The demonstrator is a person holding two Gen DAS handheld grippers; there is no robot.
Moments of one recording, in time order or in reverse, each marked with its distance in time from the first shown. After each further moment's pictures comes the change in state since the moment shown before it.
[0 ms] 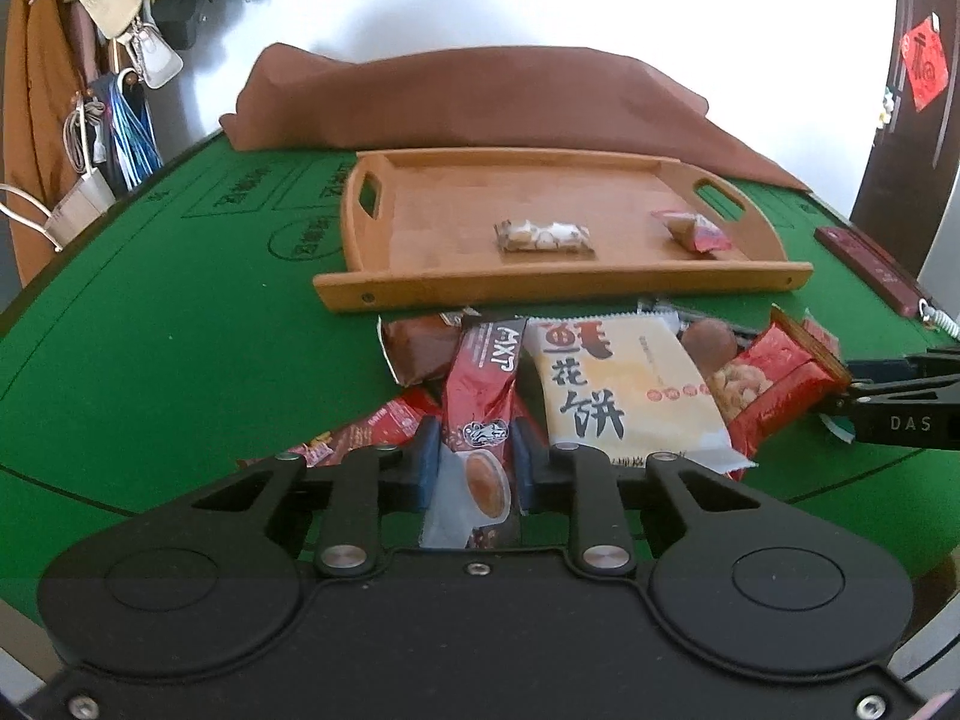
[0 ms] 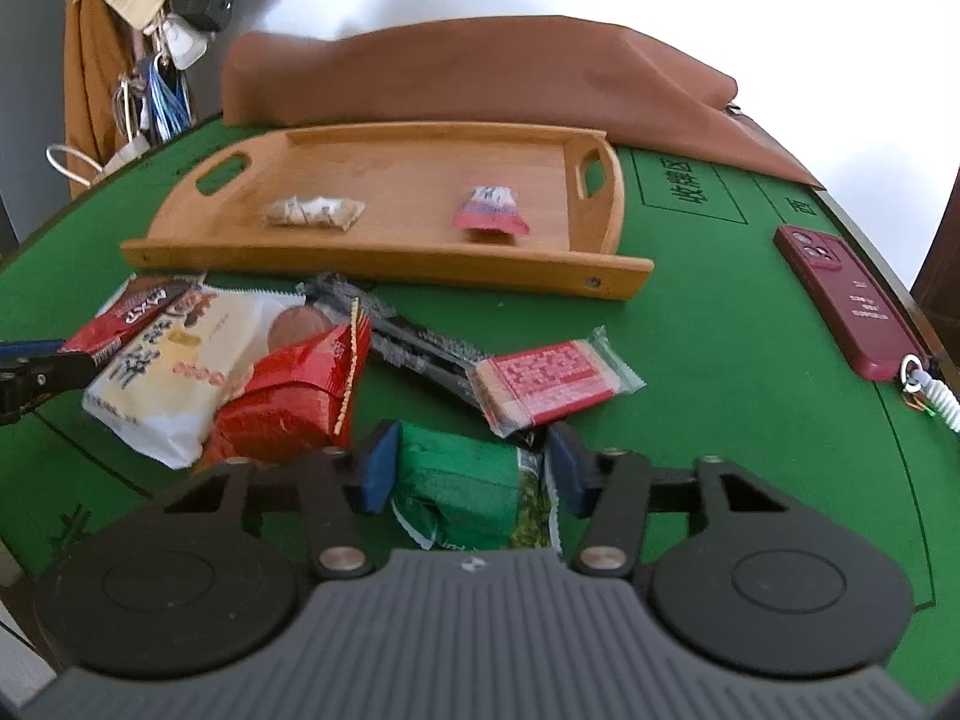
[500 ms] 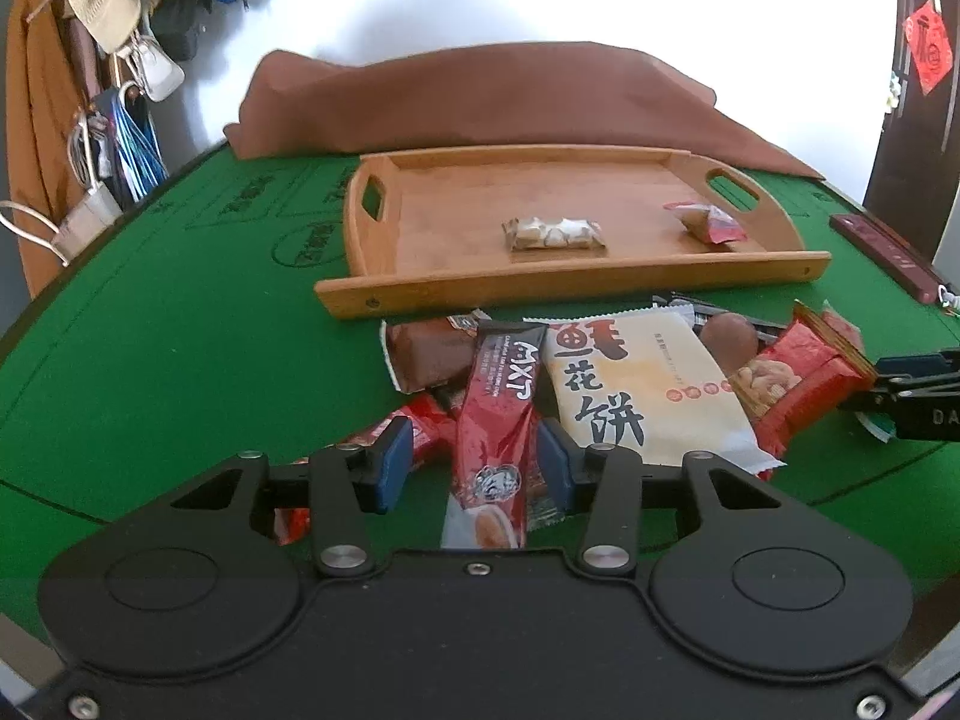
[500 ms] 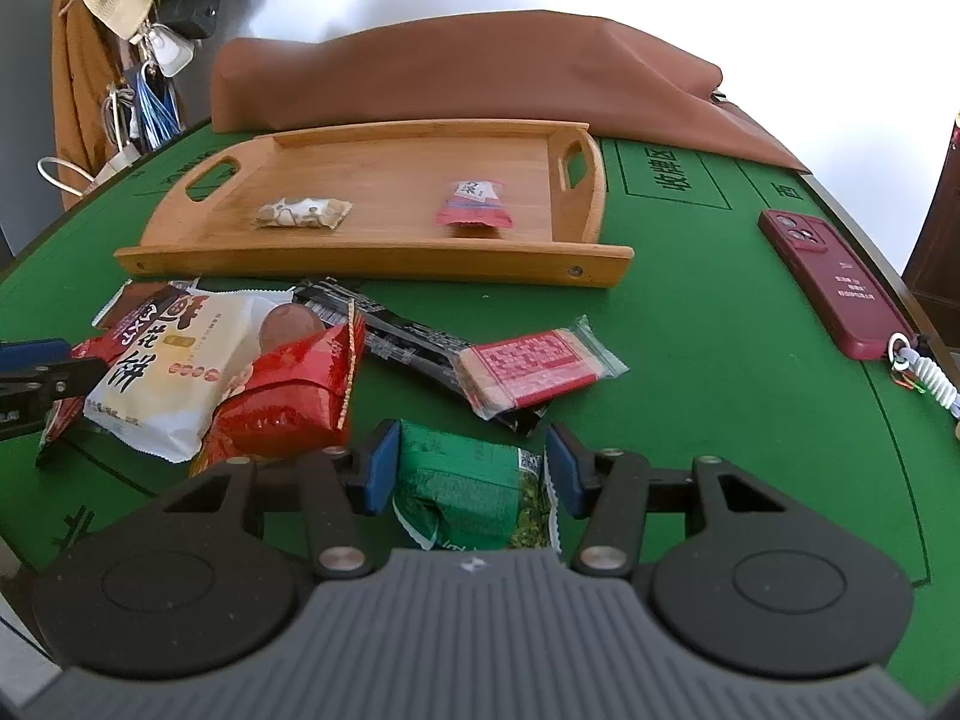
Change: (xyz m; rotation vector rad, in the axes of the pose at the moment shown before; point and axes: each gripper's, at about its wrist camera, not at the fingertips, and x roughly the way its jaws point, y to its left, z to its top) left arm 0.017 -0.004 0.000 0.034 0.005 0.026; right arm -0.002 -0.005 -0.004 0.028 0.007 -0.007
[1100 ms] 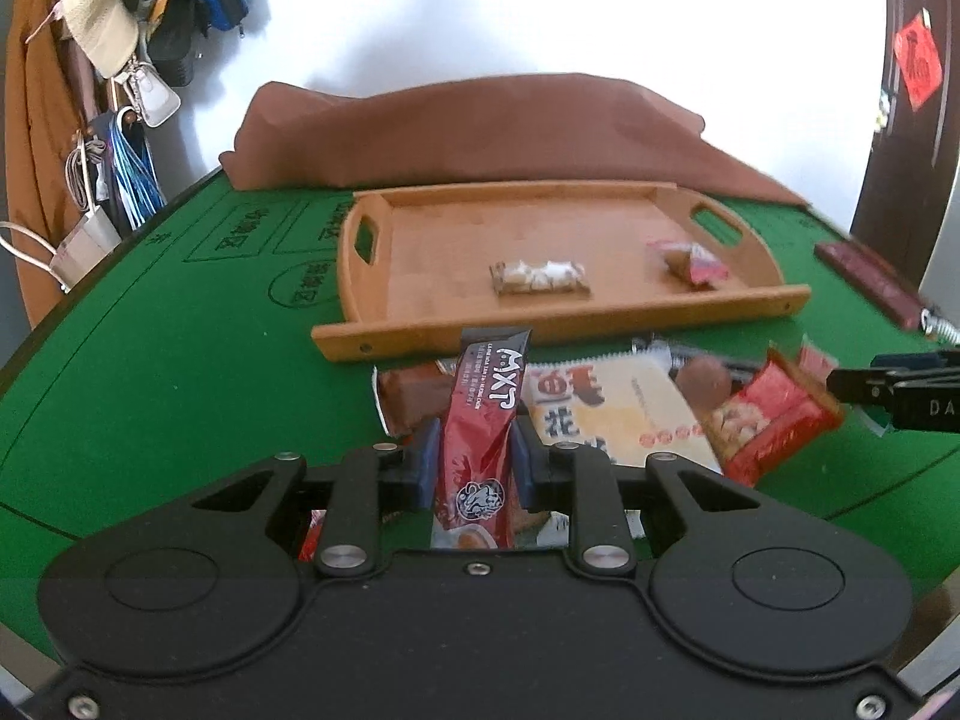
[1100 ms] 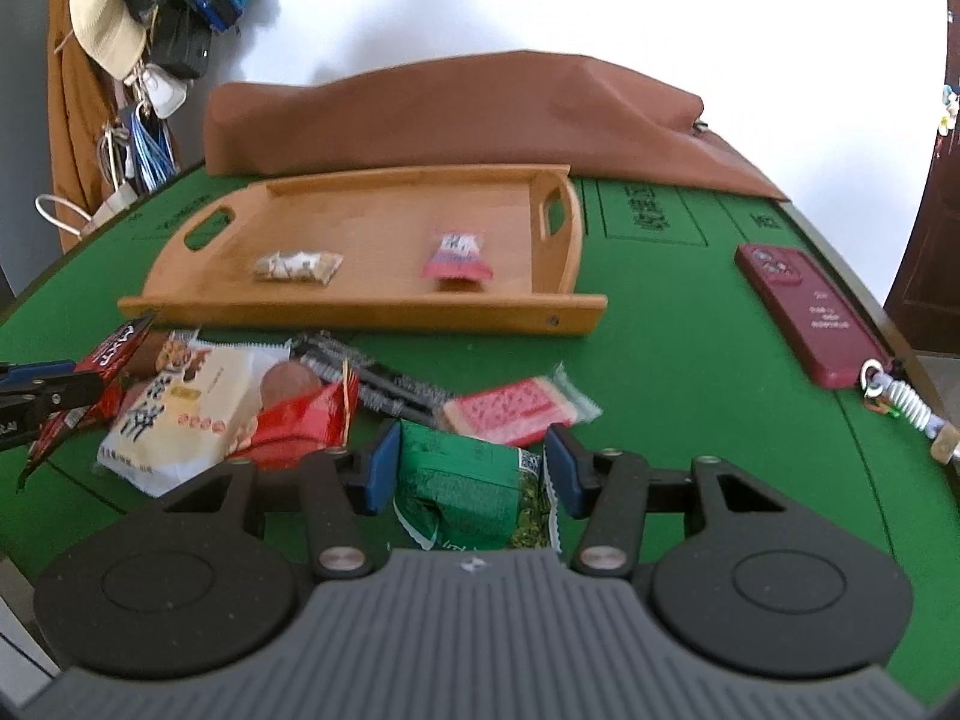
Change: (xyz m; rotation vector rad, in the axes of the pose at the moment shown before) left arm -0.021 0.000 0.017 0.002 -0.058 -0.011; right arm -0.019 -0.008 0.013 0.029 -0.074 -0.009
